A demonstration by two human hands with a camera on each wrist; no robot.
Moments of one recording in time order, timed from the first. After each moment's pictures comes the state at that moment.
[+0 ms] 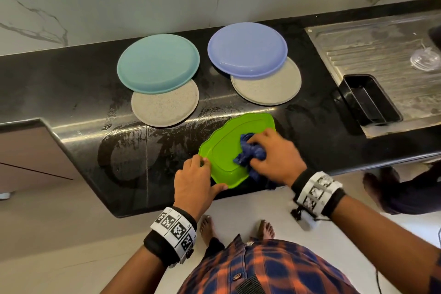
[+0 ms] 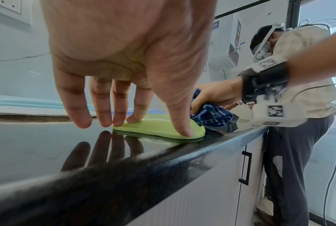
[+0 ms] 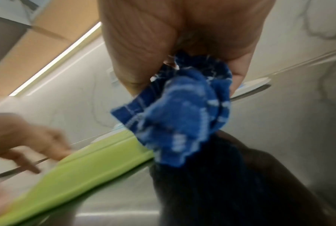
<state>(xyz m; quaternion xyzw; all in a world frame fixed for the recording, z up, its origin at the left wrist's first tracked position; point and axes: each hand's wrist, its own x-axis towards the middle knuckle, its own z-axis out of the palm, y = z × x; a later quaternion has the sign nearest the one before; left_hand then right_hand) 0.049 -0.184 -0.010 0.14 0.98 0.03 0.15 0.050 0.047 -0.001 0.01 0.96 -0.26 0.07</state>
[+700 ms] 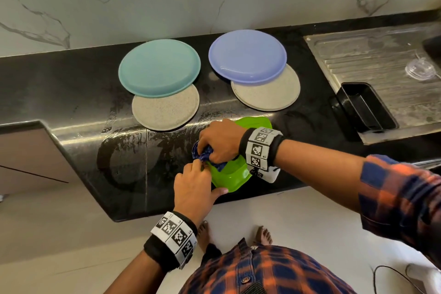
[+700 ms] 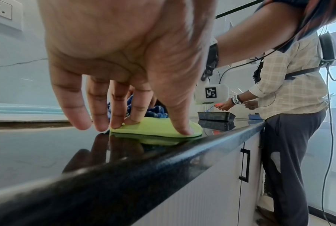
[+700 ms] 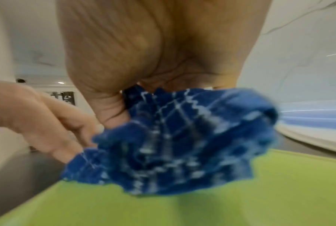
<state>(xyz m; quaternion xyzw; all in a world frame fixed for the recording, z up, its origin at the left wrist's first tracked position) 0.049 -0.182 -0.007 0.14 0.98 0.02 0.14 -0.057 -0.042 0.029 -0.31 0.92 -0.03 0.21</state>
